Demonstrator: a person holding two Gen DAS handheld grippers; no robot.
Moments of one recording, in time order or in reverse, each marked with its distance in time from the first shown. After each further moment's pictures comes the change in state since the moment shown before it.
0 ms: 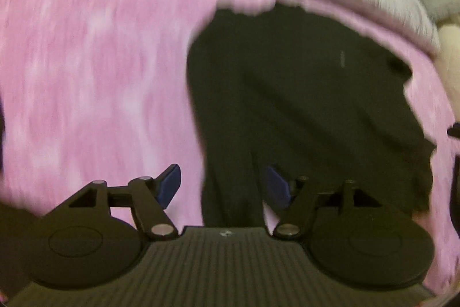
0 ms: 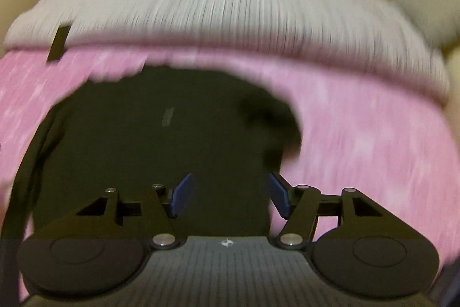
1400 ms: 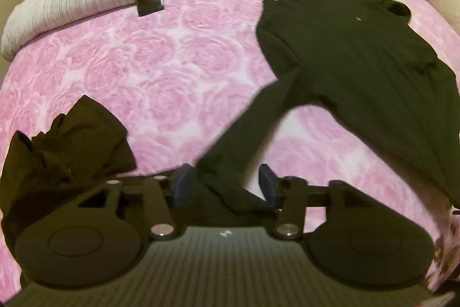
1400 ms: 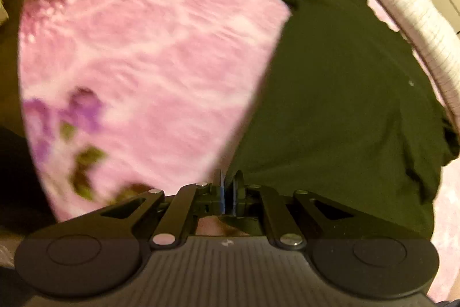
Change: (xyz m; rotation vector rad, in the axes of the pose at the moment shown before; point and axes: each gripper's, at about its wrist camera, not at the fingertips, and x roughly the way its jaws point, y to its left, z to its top) left arm -0.120 0.110 -0.070 0.308 -0.107 0.159; right arm -0.087 0.307 -0.237 -0.762 0.217 0.161
